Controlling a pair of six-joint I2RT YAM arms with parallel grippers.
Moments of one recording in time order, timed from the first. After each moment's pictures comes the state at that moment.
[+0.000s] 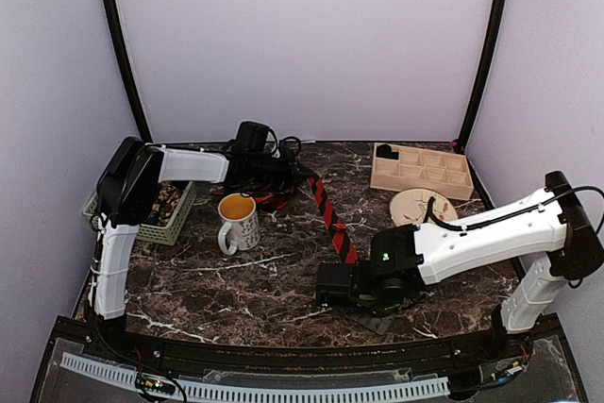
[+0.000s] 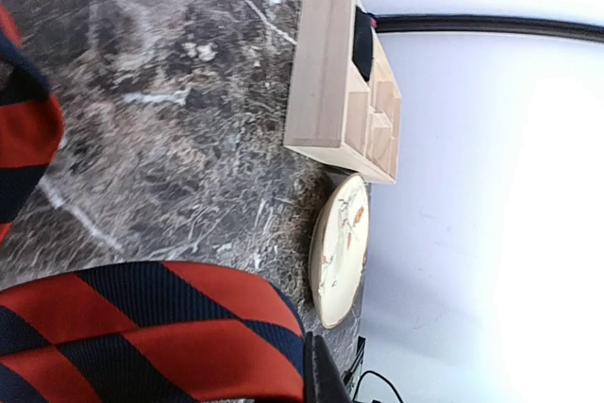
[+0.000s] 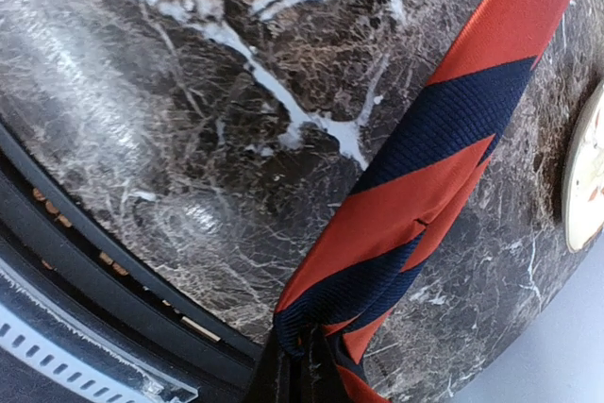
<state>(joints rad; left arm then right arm) -0.55 2.23 1.63 0.06 0.57 -1.12 1.45 1.66 1.20 -1.18 0.30 0.47</state>
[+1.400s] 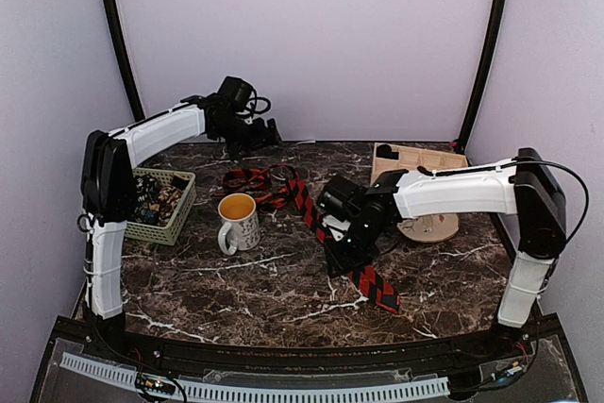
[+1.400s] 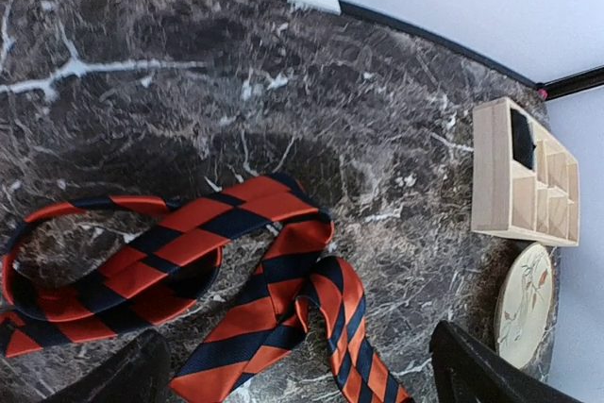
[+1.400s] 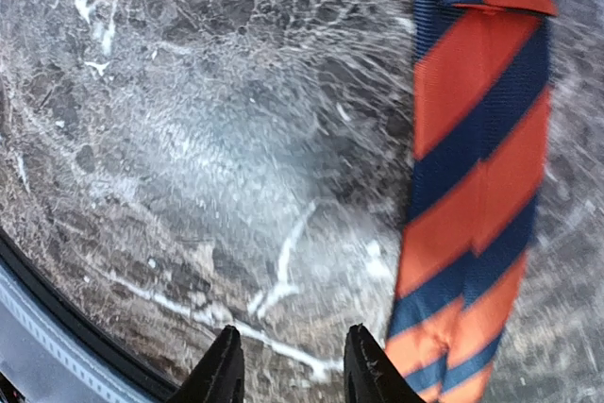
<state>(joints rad) -0.48 2.19 2.03 -0.71 0.12 -0.62 0.98 1.80 1.30 -0.82 -0.13 0.47</state>
